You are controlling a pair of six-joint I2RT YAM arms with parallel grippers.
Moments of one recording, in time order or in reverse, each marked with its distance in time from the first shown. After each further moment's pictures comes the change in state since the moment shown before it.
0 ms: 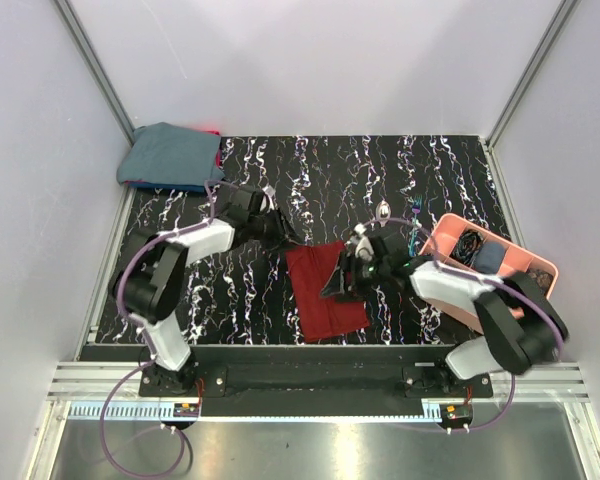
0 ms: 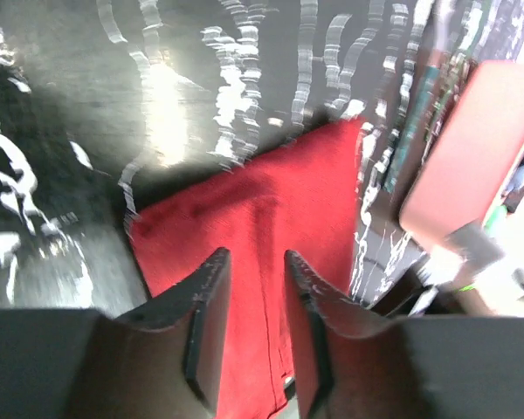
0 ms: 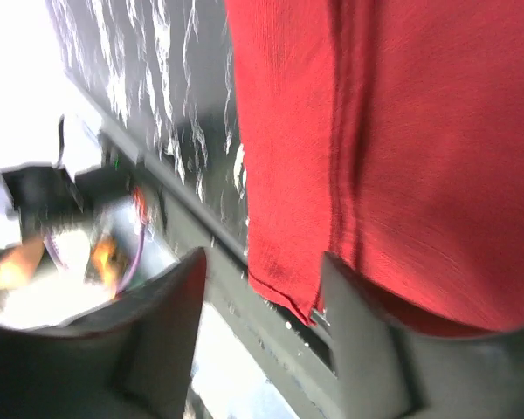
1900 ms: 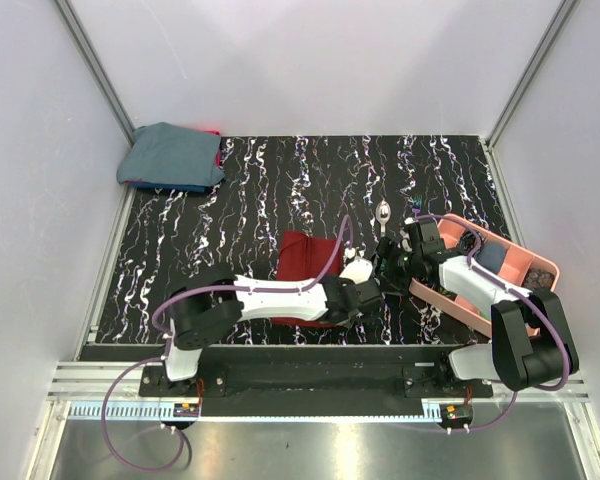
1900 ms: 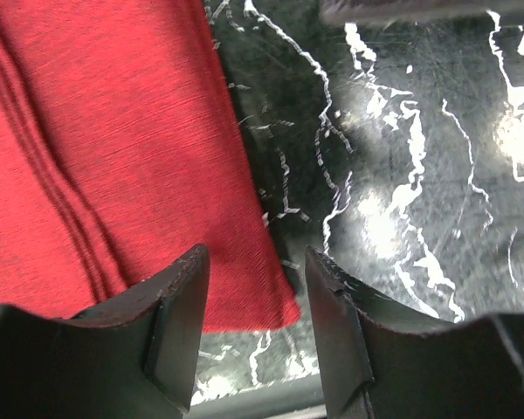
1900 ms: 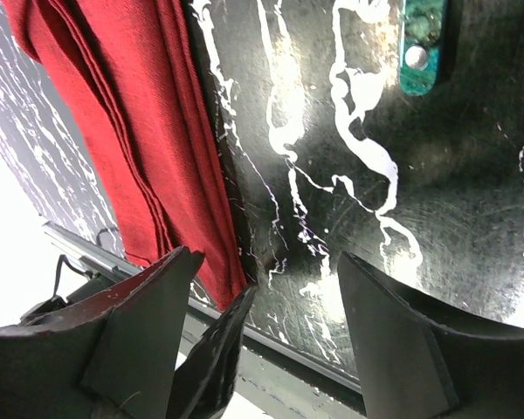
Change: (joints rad) left arm -0.848 0.092 0.286 -0.577 -0.956 0.068; right arm -0.323 -0.179 0.034 -0.366 0.216 -0.059
